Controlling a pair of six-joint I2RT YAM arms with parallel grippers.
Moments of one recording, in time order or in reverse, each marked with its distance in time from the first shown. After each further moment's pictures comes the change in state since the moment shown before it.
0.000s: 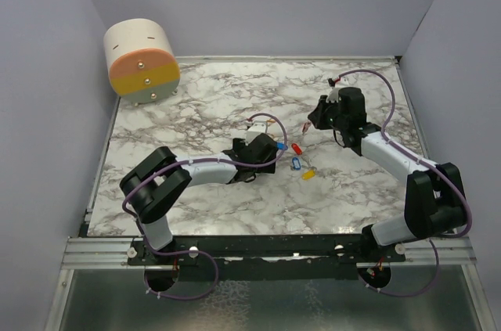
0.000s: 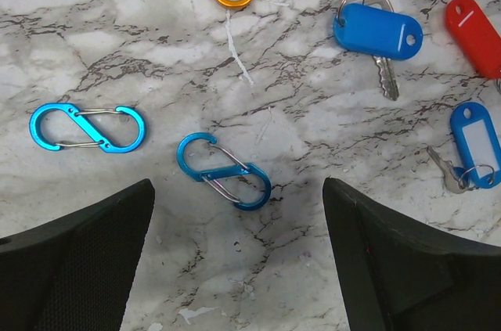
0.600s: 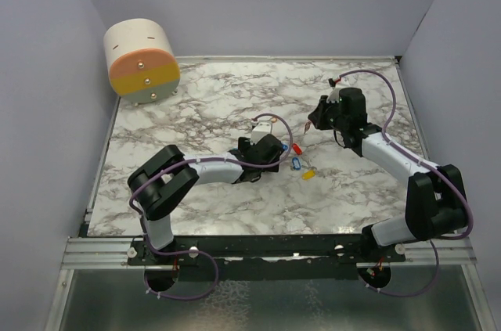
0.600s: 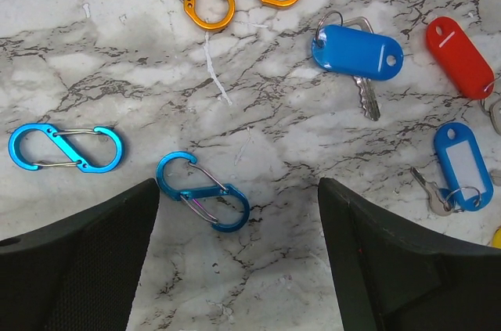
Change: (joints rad) left arm -0.027 0.059 0.049 0.016 -0.047 -0.003; right arm 0.000 -0.013 -0.006 -0.002 0.000 0.000
